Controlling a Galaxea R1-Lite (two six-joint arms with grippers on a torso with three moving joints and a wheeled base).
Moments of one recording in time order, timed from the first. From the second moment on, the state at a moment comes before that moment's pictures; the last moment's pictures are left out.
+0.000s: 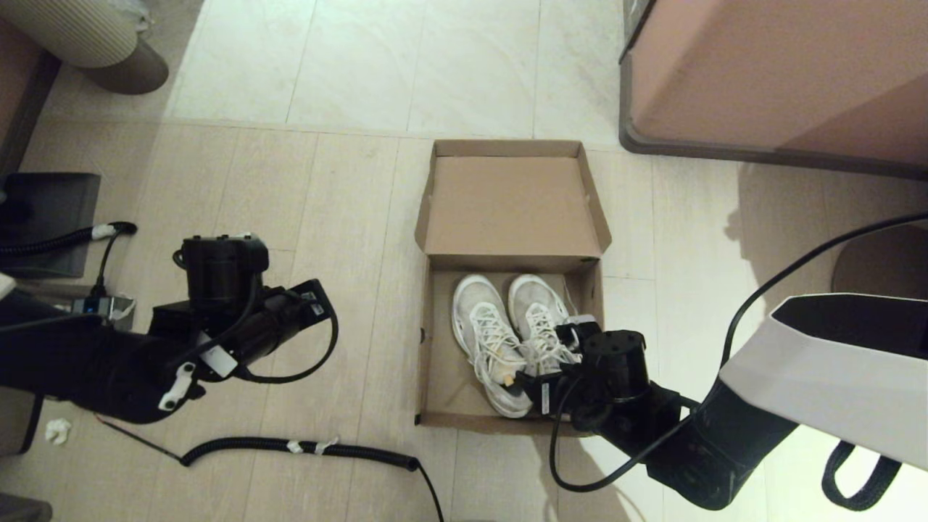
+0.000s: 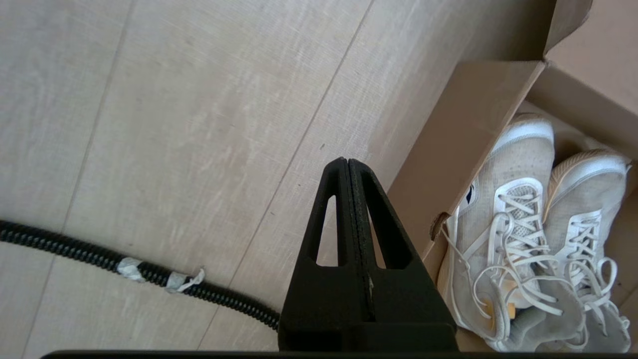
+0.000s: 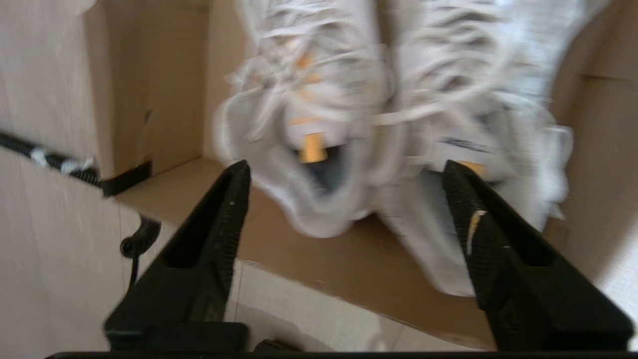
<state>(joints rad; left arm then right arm) -0.28 1.82 -0.84 -0.65 0.27 -0.43 0.61 2.20 -0.78 -1.03 -0.19 0.23</state>
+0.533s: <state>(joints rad) -0.21 1.73 -0.80 -0.65 0.26 -0.43 0.61 2.36 -0.93 -1.02 -0.28 0.14</state>
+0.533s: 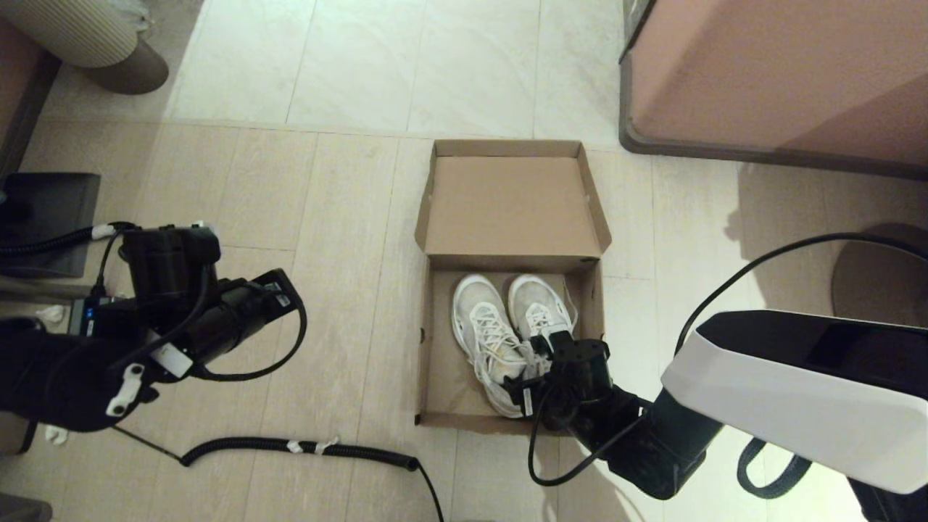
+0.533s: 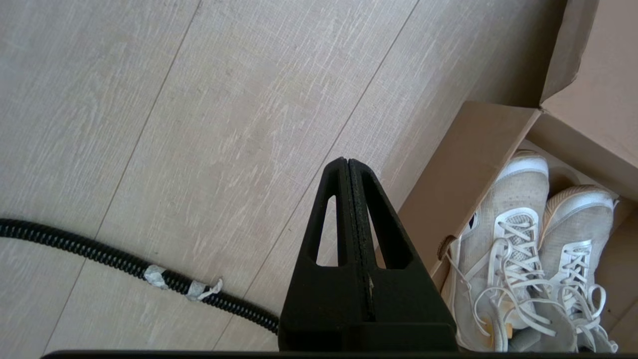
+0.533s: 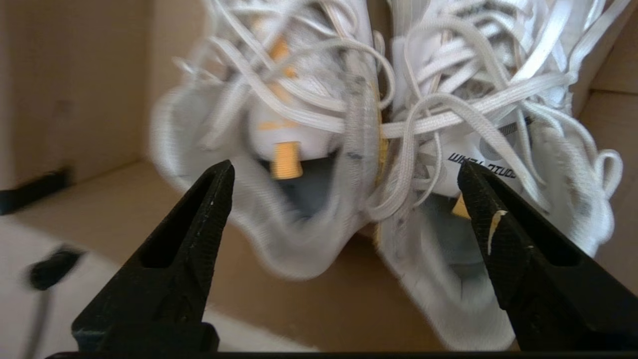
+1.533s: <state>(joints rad) -0.20 1.61 -0.77 -0.64 0.26 -0.41 0.58 2.56 -1.16 -0.91 -0.28 0.15</state>
